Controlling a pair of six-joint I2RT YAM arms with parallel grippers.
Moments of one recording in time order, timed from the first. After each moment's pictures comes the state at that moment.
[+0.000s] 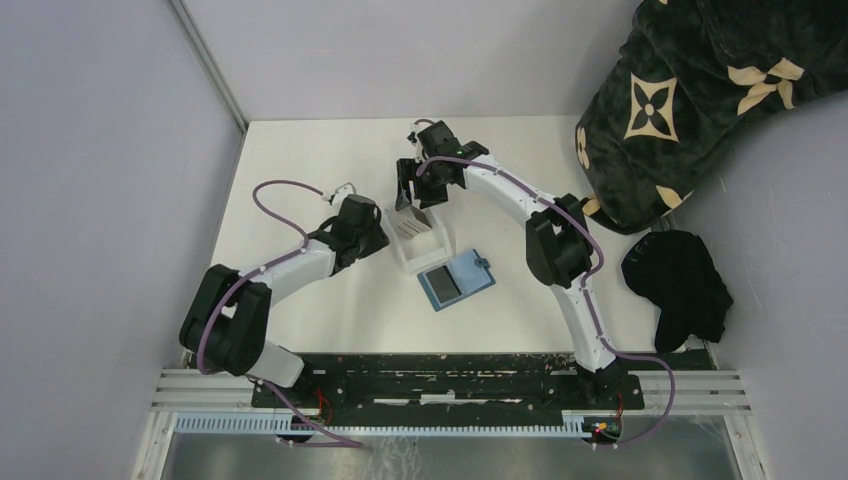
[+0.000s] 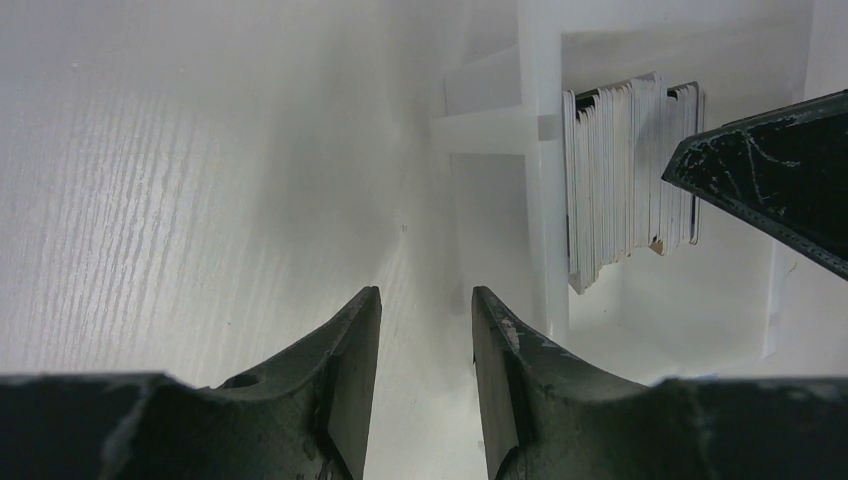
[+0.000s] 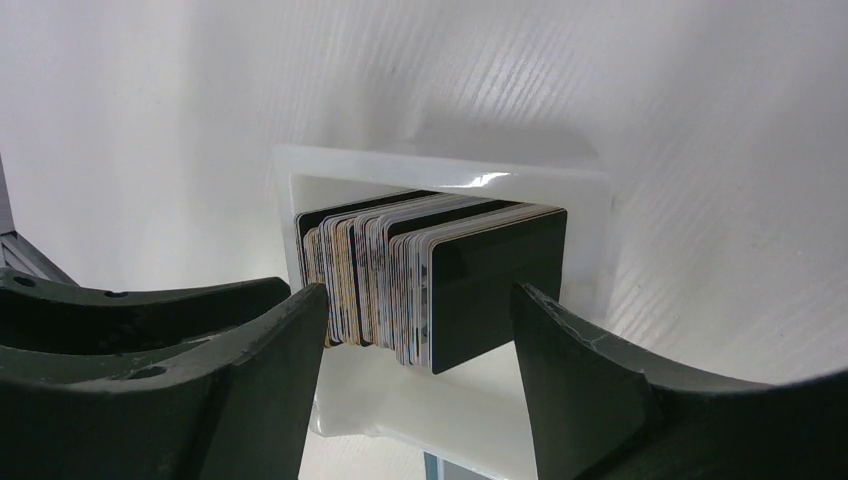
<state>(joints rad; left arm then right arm) -0.45 1.47 0.78 -0.12 -0.22 -0.80 0.63 2.30 2.07 -0.69 -0.28 0.43</state>
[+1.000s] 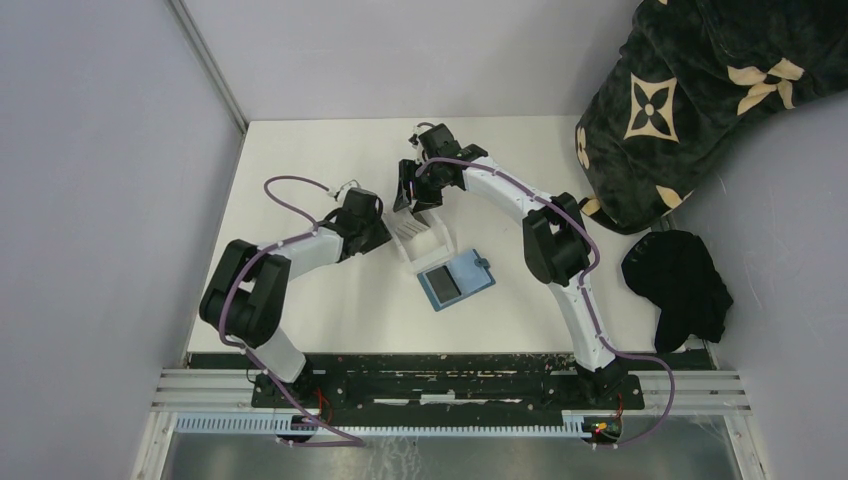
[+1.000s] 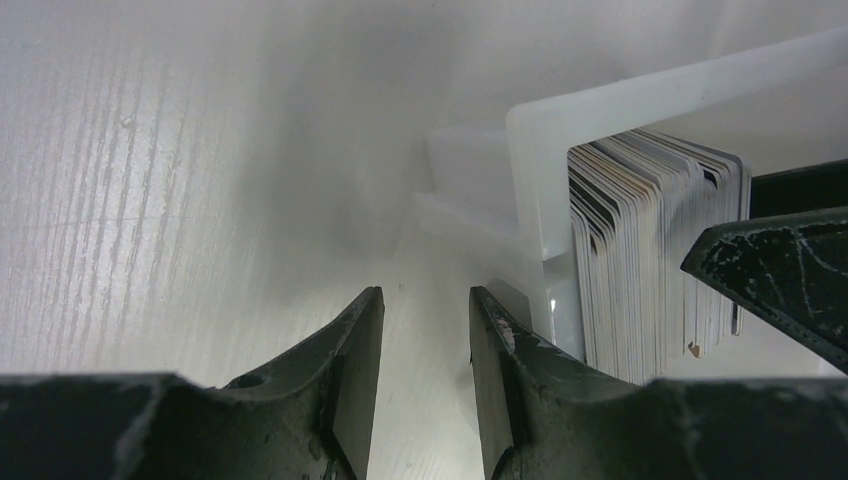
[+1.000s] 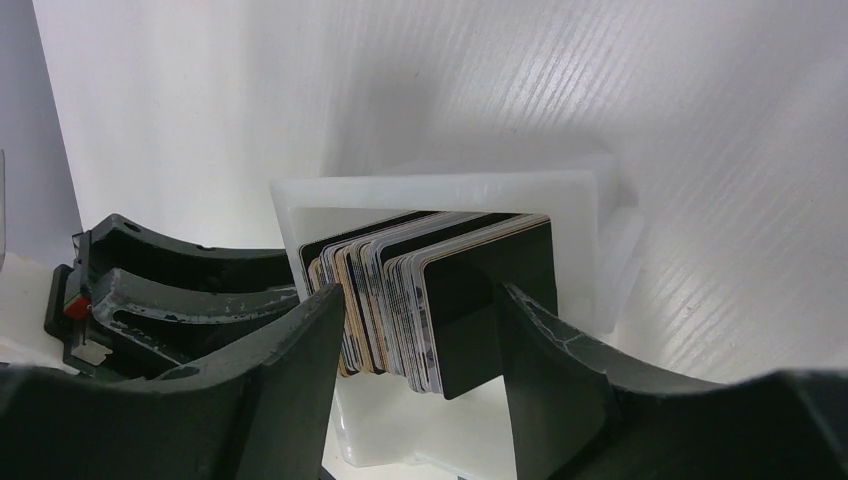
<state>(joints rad) -0.41 1.64 0.86 -0.07 -0.14 -0.79 0.62 2.34 2.06 -0.63 -0.36 0.52</state>
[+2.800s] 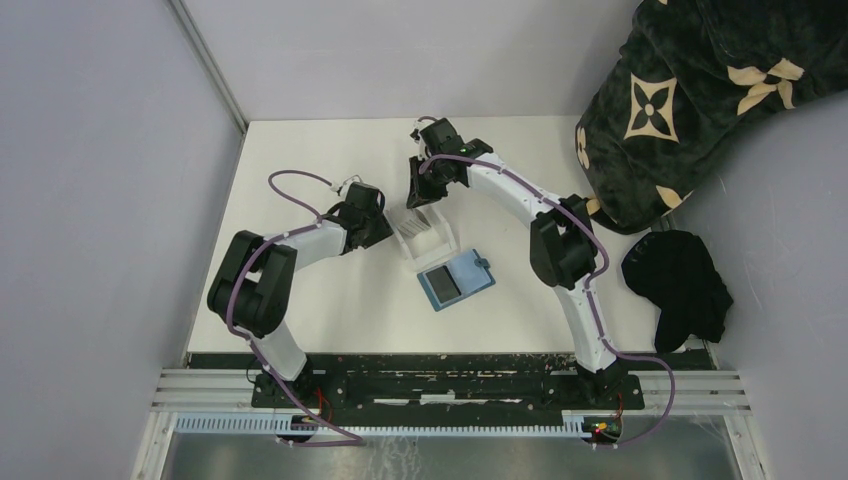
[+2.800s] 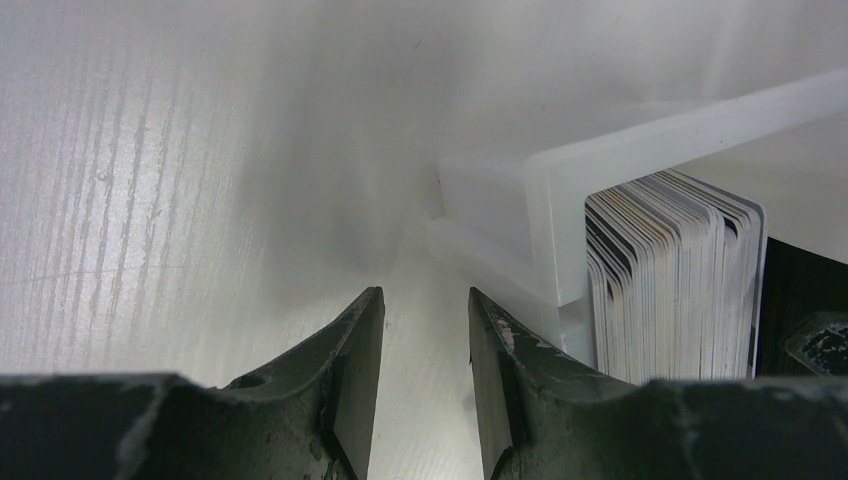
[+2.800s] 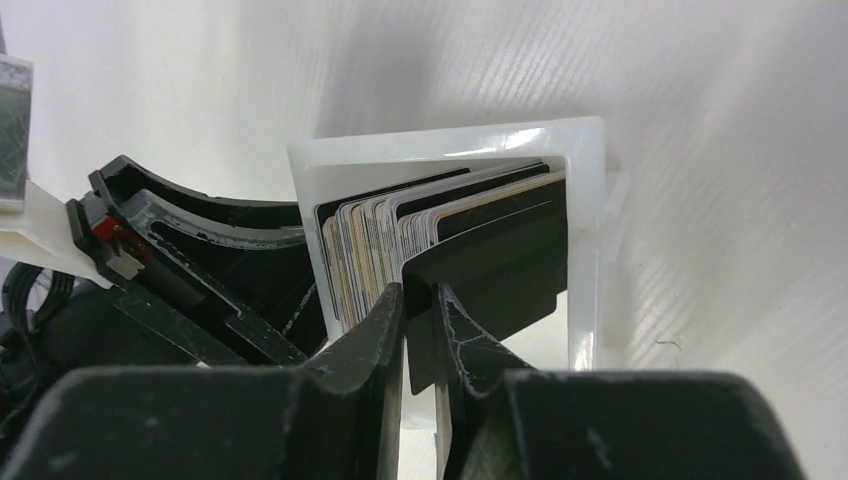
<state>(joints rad) -0.40 1.71 0.92 -0.08 -0.13 -0.78 0.62 2.29 2.06 -0.69 -0.31 0.47</state>
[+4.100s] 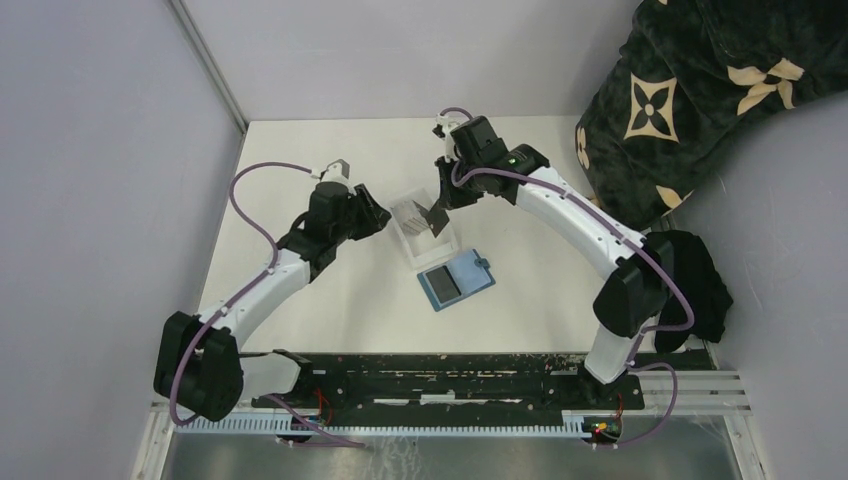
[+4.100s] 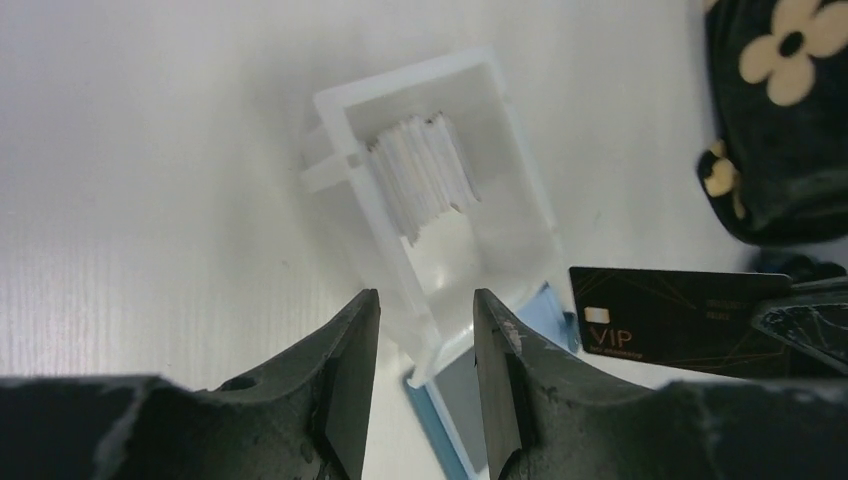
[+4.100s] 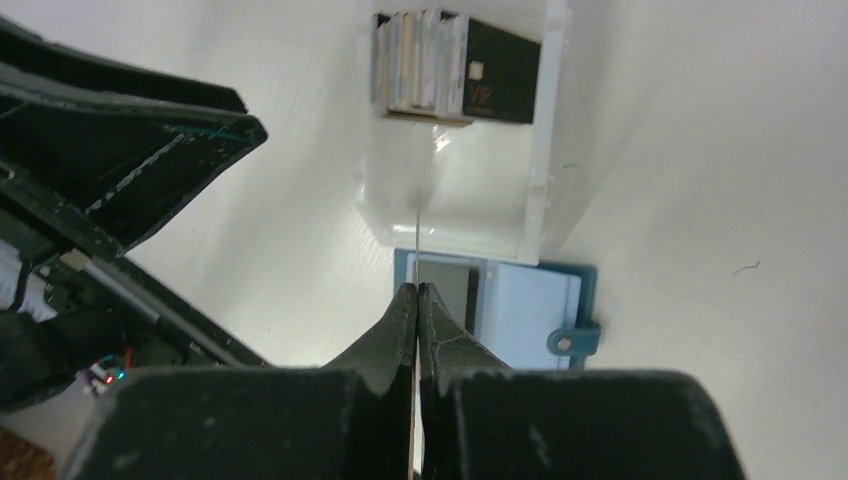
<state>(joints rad) -0.40 1.27 0.82 -0.09 -0.04 -0.66 0.66 1.81 1.76 -0.79 -0.10 0.30</state>
